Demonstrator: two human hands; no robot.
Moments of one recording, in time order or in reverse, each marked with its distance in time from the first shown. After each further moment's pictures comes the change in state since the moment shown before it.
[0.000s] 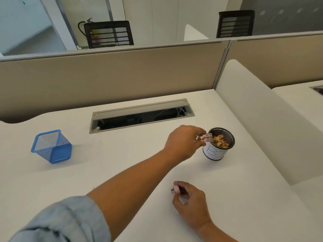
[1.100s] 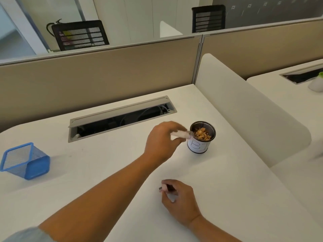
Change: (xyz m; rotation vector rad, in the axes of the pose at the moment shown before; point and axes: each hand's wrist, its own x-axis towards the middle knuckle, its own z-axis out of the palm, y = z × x) left_hand -0.008 -0.006 0.002 -0.209 0.136 0.020; right_hand -0.001 -0.006 -0.006 0.031 -0.010 0.028
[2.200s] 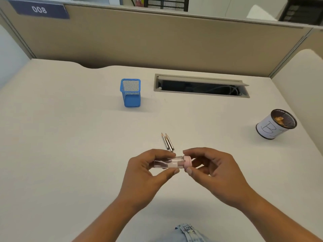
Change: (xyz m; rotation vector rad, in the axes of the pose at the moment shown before) left_hand -0.336 -0.042 -0.179 -0.484 0.368 -0.456; right_hand -0.108 -0.212 0.078 0.136 -0.491 -0.009
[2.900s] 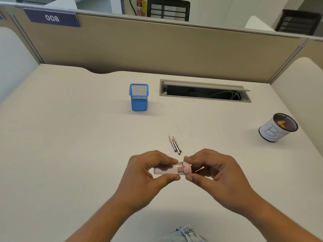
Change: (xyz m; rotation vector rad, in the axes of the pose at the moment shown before) left_hand -0.004 0.001 -0.046 0.112 -0.124 0.170; right_hand -0.006 -0.009 0.029 -0.072 -0.041 -0.195
